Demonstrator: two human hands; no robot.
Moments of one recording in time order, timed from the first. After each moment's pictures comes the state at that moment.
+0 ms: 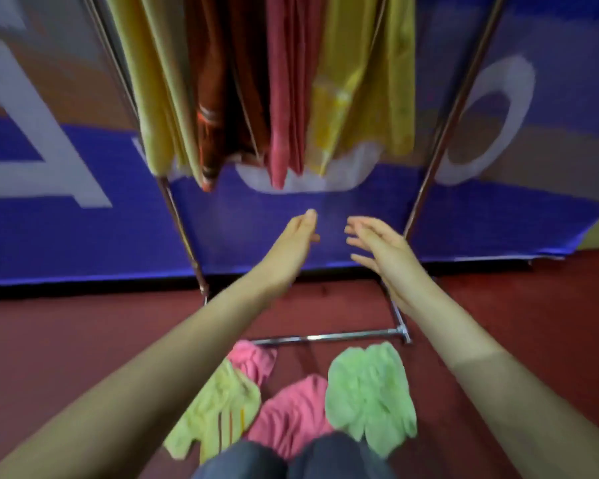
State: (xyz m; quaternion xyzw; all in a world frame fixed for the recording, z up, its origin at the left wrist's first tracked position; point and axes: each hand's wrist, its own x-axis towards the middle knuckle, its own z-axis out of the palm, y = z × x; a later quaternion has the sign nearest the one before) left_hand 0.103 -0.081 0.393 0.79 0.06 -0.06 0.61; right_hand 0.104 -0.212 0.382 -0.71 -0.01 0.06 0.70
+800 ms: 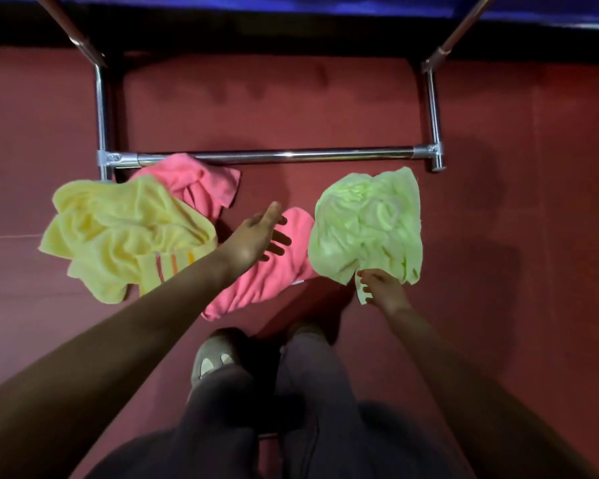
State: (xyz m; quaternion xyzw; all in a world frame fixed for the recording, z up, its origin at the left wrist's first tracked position) left_hand 0.071 -0.069 0.022 0.68 0.26 -0.37 0.58; right_hand 0.017 -0.290 -0.045 -0.74 0.39 0.33 0.44
